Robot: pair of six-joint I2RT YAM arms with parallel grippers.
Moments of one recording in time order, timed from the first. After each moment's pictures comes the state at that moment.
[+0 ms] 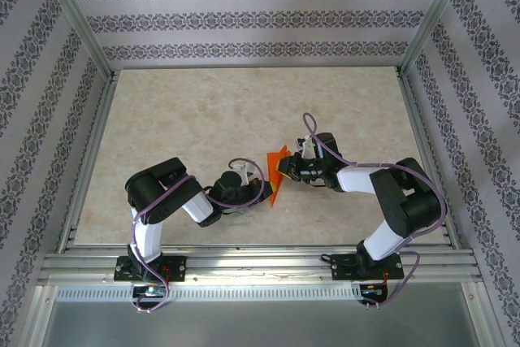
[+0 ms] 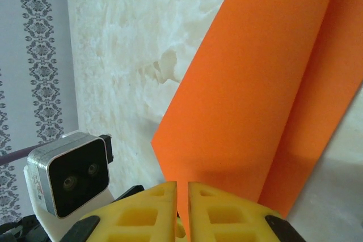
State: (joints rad) left arm -0.81 1.94 0.48 1.09 0.26 -1.19; right arm 0.38 1.62 0.58 0.32 -0.70 0.89
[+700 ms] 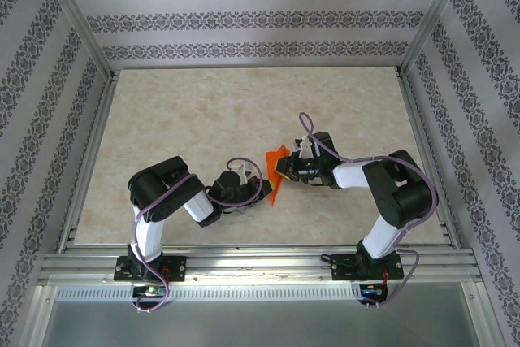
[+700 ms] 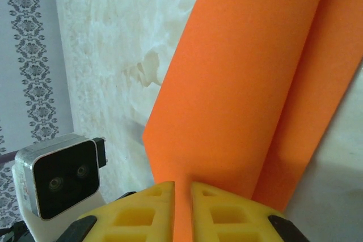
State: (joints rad) left arm -0.80 1.96 0.48 1.14 0.26 -1.30; right arm 0.38 1.70 0.61 0.33 -0.71 0.89
